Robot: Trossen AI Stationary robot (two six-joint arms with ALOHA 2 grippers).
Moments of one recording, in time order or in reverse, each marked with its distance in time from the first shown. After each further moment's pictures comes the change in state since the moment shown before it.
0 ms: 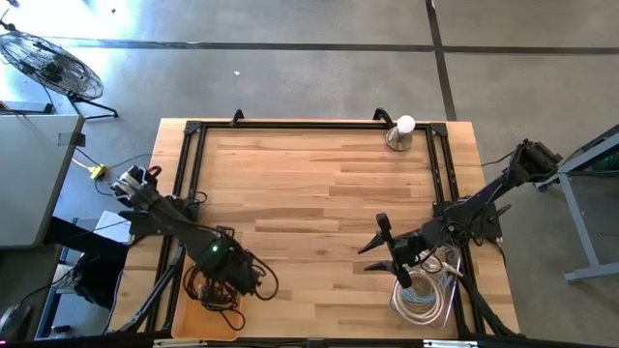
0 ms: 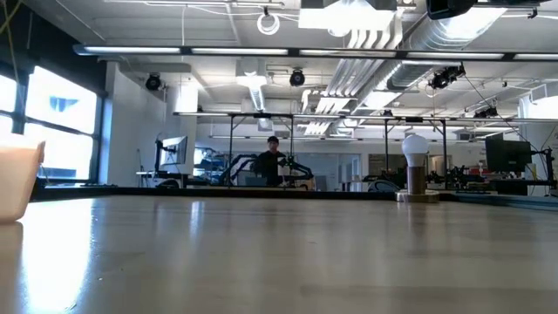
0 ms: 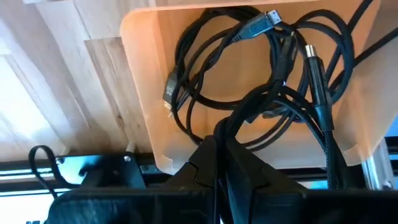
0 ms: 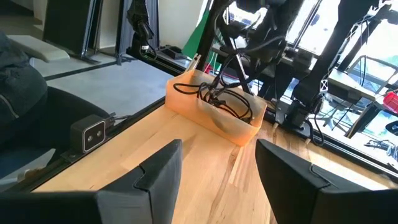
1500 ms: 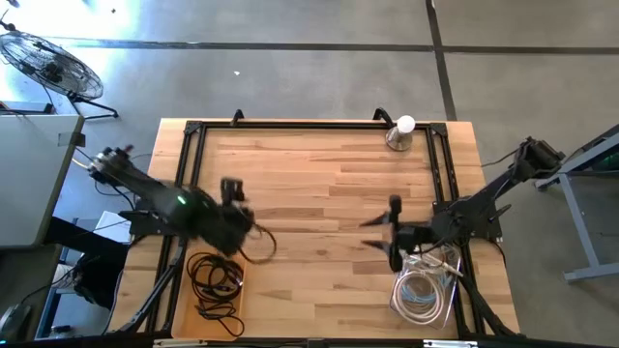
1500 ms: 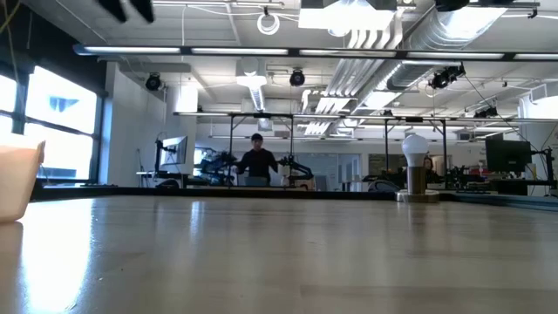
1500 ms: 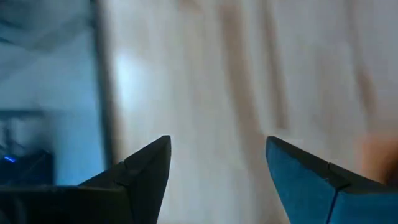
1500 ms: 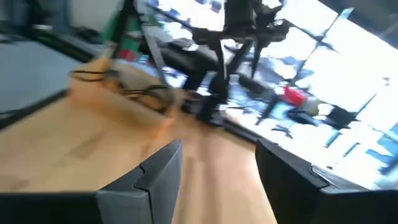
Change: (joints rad) left arm 0.127 -0.308 -0.120 0.173 -0.736 0.326; right arm -0.002 -0.091 0.000 -0.020 0.323 -0.132
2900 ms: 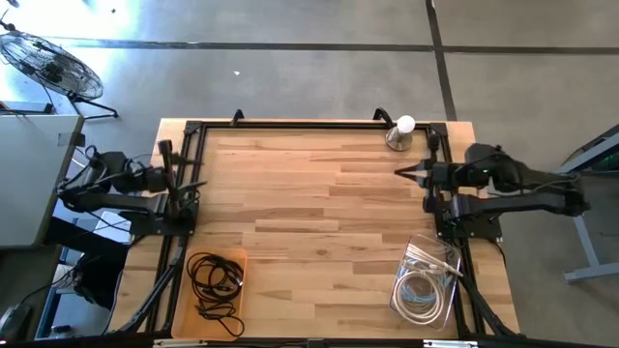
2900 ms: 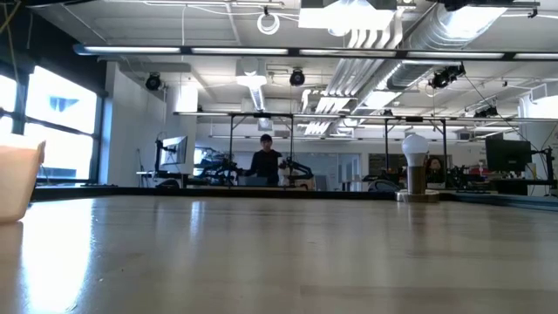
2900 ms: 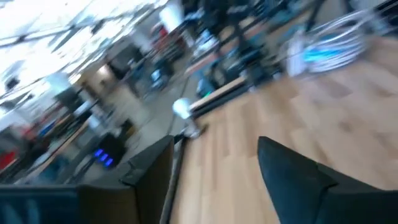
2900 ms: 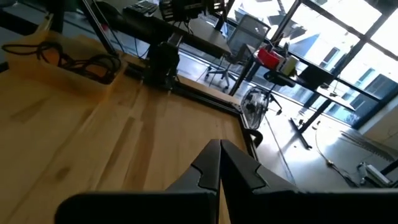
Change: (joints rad) left arm 0.434 -1.295 -0.724 0.732 0.328 0.809; right arm -0.657 -0.504 0.296 -0.923 -0.510 -0.024
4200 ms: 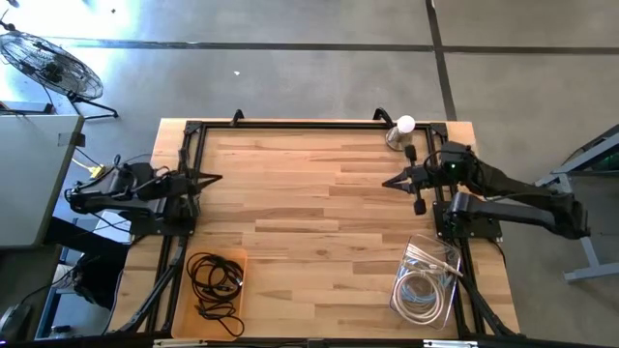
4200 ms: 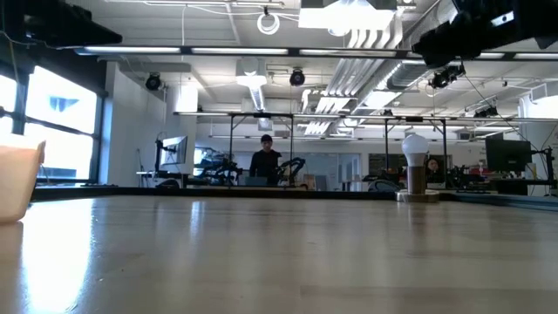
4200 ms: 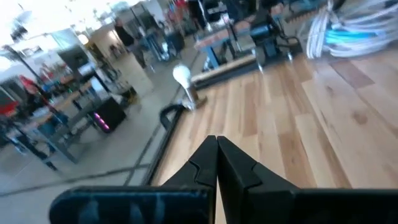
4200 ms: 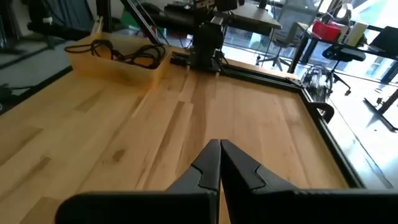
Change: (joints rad) left arm 0.000 -0.061 -0.241 0.139 -0.090 -0.151; right arm -0.319 0.017 -0.261 0.193 -0.506 0.099
